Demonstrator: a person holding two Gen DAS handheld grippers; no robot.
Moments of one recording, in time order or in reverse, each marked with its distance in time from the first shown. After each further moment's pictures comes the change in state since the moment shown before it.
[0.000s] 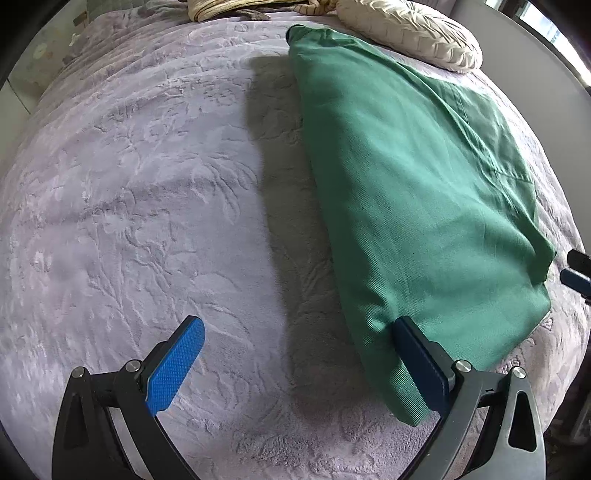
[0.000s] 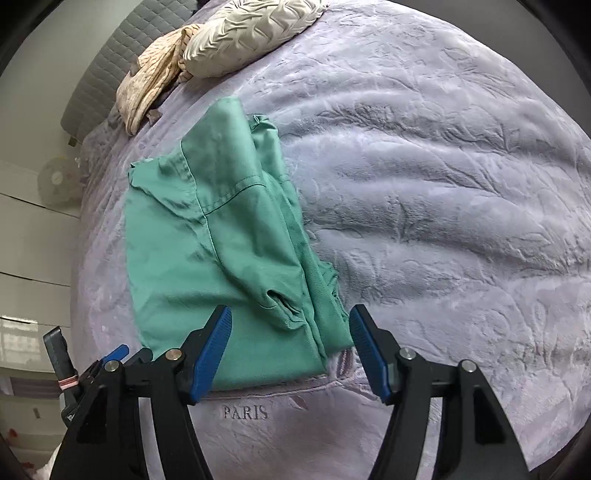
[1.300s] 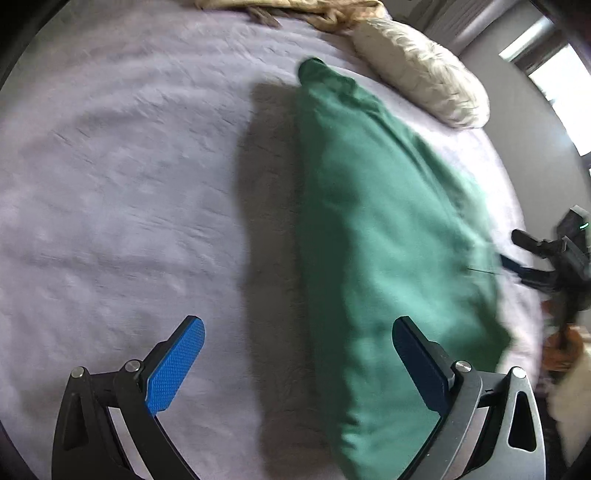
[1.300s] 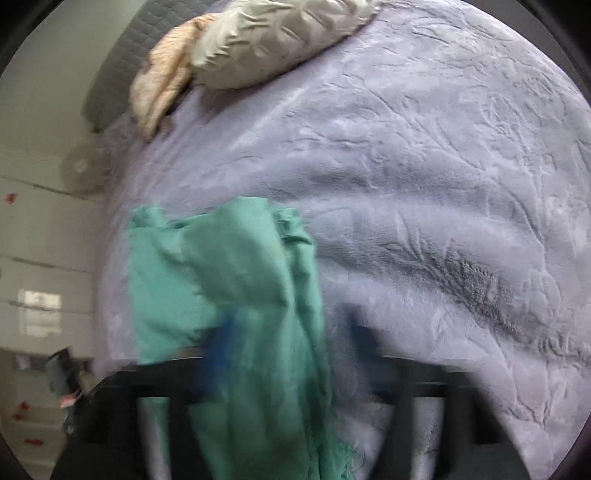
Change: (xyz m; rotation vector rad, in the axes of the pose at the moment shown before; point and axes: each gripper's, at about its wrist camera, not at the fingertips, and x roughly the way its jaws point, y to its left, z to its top) left arm 0.020 0.035 0.074 -0.137 0.021 -0.284; right arm 0.053 -0.007 0.140 -0.108 0.062 0.208
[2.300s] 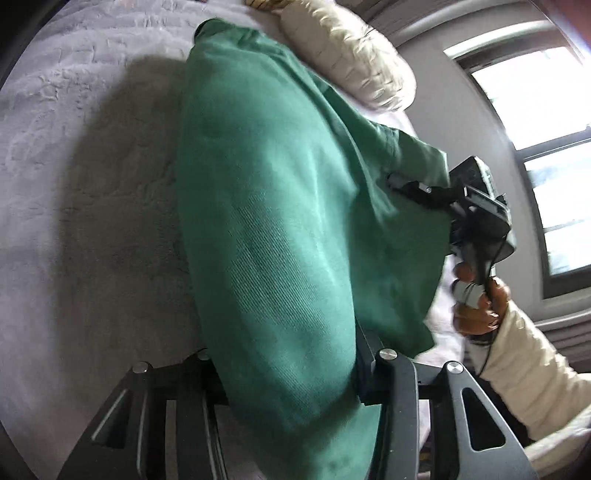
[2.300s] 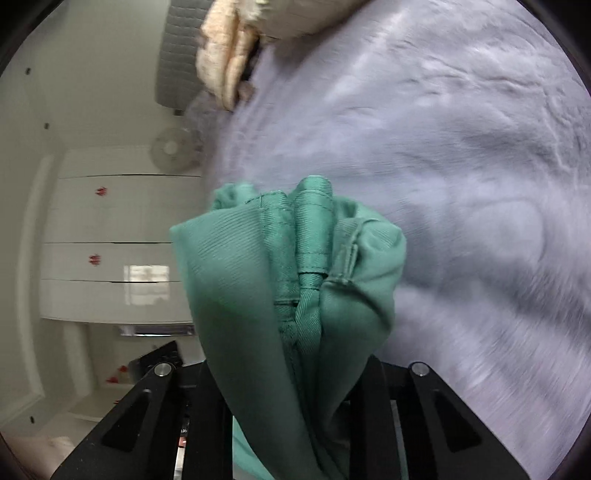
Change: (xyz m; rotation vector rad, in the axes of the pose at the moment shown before) left arm 0.003 -0.055 -0.021 0.040 0.056 -0.303; right arm 0.052 0.016 0.014 0.073 0.168 0.452
